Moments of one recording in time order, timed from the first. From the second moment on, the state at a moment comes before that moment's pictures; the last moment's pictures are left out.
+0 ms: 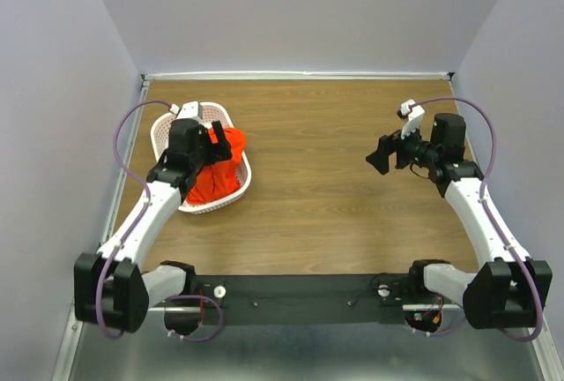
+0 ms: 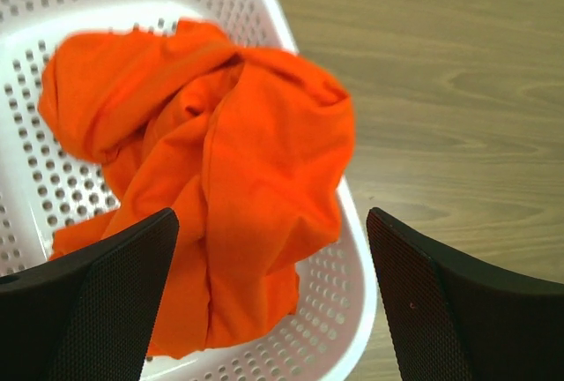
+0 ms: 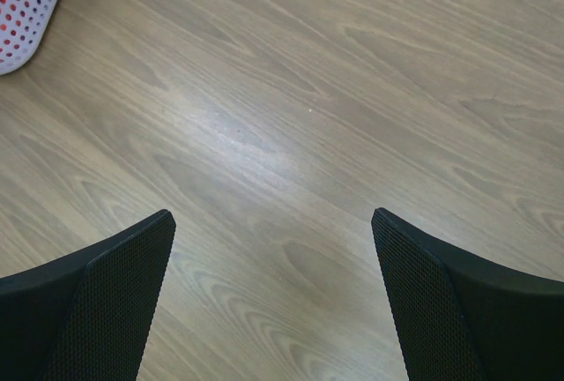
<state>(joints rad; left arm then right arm) -0.21 1.08 0.79 -0.18 -0.05 -0.36 0.01 1.14 0.86 -0.30 -0.59 -0.23</state>
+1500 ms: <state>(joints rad) -0.44 1.41 1.62 0.06 0.56 -0.53 0.01 1.08 0.86 -0.32 -0.56 -0.24</state>
